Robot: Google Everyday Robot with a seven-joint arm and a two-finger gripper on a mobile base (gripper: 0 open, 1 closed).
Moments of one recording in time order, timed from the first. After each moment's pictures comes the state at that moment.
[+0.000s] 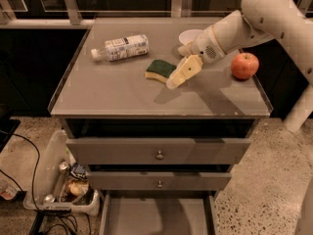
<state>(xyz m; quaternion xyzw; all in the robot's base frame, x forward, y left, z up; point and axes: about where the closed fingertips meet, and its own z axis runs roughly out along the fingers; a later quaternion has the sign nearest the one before) 0.647 -0.077 0.878 -0.53 0.74 0.26 0.33</state>
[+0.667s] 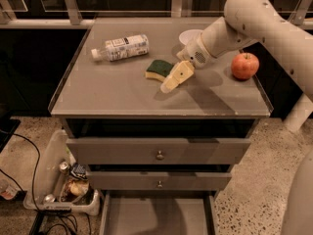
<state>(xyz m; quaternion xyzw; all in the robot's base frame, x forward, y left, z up) 0.667 -0.070 0.847 -0.52 0.77 0.21 0.30</state>
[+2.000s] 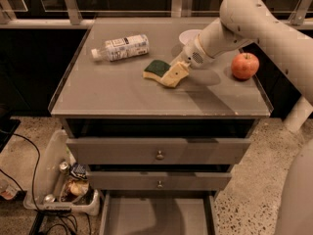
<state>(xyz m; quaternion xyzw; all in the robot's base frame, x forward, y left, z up) 0.680 -0.070 0.838 -0.51 0.78 0.20 0.30</state>
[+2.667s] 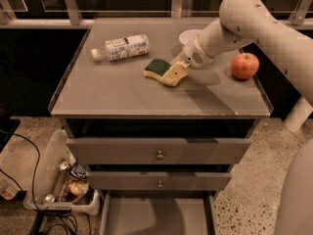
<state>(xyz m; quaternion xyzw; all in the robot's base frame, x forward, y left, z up) 0.680 -0.070 0.837 -0.51 0.78 0.20 0.30</state>
